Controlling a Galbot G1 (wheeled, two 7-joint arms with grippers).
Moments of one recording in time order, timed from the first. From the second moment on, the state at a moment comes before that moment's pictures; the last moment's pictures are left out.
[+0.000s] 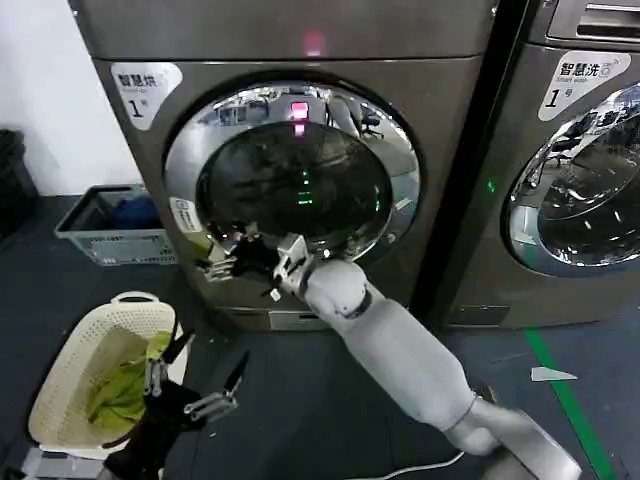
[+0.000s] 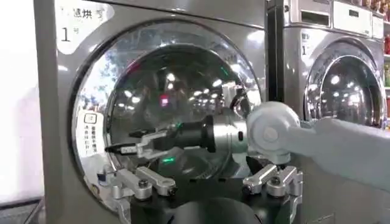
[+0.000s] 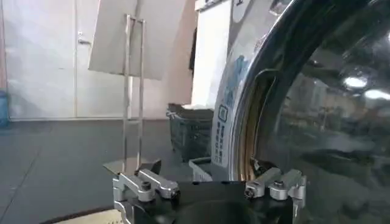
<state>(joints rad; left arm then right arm) 1.92 -1.44 -0.78 -2.46 -0.27 -0.03 0.44 -0.37 1.45 -0.30 1.45 0.45 -0.28 -0.32</state>
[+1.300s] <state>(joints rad) 1.92 -1.45 -0.77 -2.47 -0.27 -0.03 0.43 -0.27 1.57 -0.35 1.25 0.46 -0.26 -0.31</state>
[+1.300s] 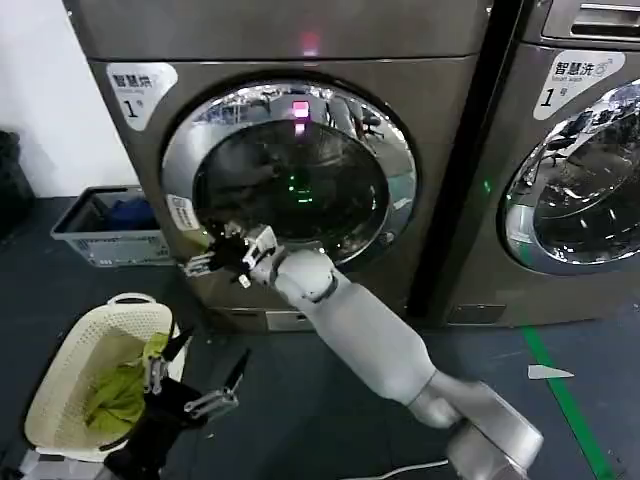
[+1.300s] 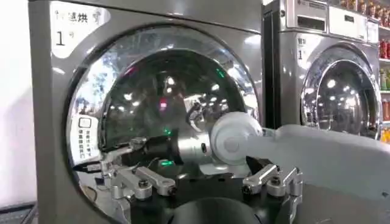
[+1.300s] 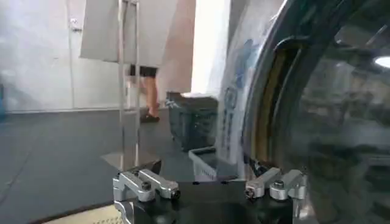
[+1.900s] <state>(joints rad) 1.92 -1.44 -0.77 -2.46 -0.27 -0.02 0.43 -0.27 1.58 -0.37 1.29 0.49 -0.28 -0.34</state>
